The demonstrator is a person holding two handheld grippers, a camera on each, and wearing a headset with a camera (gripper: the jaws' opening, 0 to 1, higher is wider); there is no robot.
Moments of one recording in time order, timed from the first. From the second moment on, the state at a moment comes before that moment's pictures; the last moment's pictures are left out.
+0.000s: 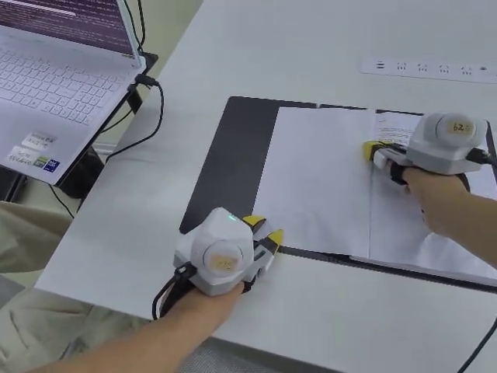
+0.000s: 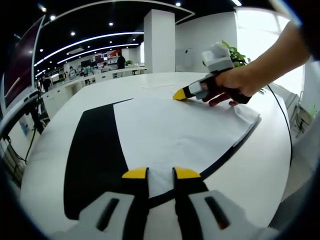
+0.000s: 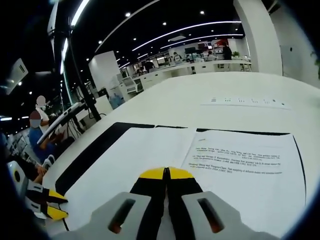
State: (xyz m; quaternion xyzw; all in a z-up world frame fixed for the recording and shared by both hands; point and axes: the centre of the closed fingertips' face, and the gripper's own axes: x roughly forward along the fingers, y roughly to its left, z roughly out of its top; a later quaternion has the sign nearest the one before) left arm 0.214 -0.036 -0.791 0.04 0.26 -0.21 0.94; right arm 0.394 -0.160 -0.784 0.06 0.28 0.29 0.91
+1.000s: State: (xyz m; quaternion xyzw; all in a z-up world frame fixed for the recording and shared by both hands) left arm 0.213 -0.035 -0.791 0.04 0.25 -0.21 0.94; right arm 0.306 -0.150 -0.772 0.06 0.28 0.32 0.90
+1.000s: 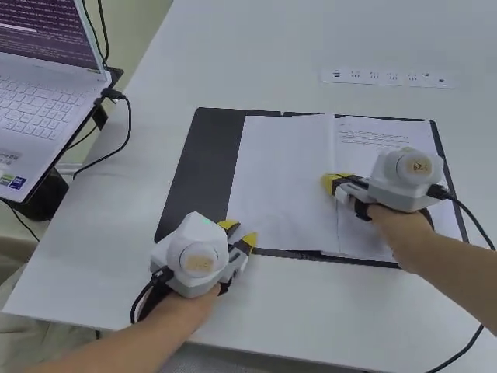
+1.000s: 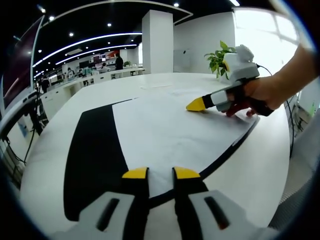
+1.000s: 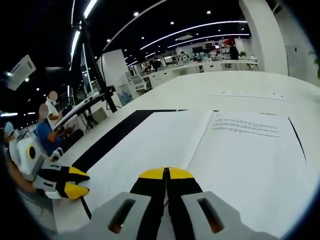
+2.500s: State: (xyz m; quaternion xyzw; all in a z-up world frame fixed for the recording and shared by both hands) left arm 0.212 -0.035 -0.788 0.04 0.25 -0.22 0.94; right arm 0.183 -0.166 -0.781 0.08 0.33 0.32 0.88
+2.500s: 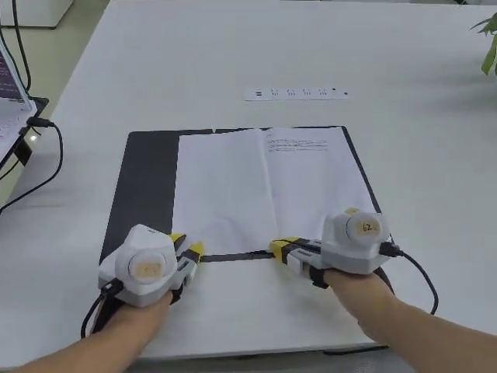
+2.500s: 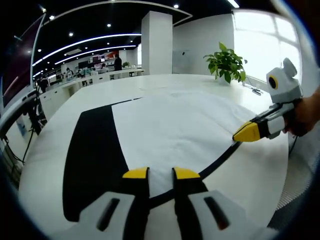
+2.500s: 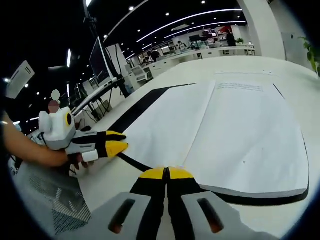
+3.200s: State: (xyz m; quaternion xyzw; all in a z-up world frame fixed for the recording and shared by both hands) left arm 0.196 -0.041 -0.718 -0.12 0.28 -0.23 0.92; right arm 0.138 -0.182 -0.668 0.14 0.30 0.30 0.90
